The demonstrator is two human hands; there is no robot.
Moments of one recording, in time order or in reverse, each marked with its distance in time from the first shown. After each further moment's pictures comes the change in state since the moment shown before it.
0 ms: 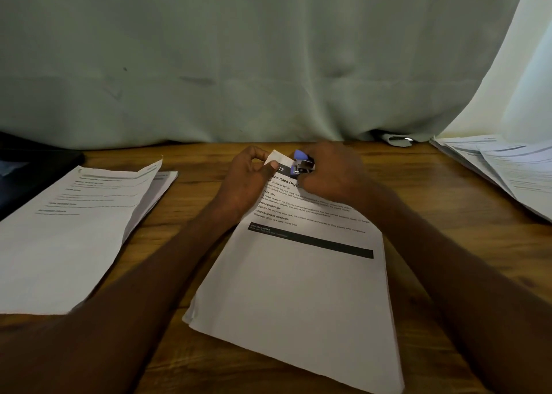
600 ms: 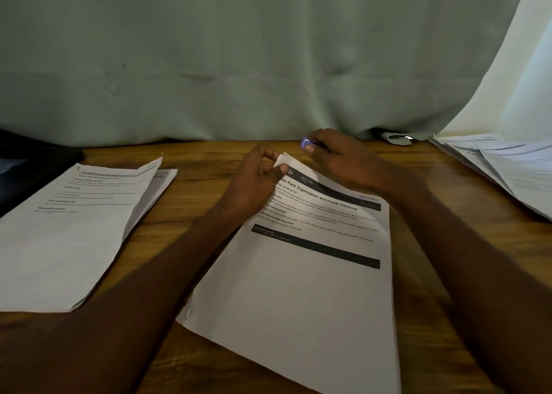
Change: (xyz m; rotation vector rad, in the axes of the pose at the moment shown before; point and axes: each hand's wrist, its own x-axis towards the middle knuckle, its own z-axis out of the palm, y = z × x) left_hand -0.009 0.004 0.007 0.098 -0.089 0.021; right_hand 0.002 0.025 -0.015 0.289 -0.038 -0.086
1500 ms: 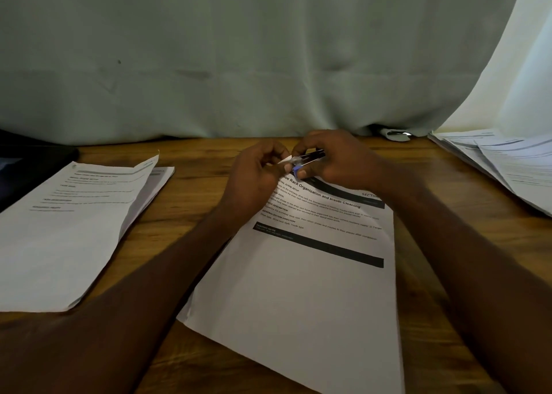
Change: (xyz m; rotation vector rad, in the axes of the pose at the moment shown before) left_hand -0.006 0.012 0.007 0.206 0.123 0.239; right_hand 0.000 -0.008 -0.004 -0.085 -0.074 -0.148
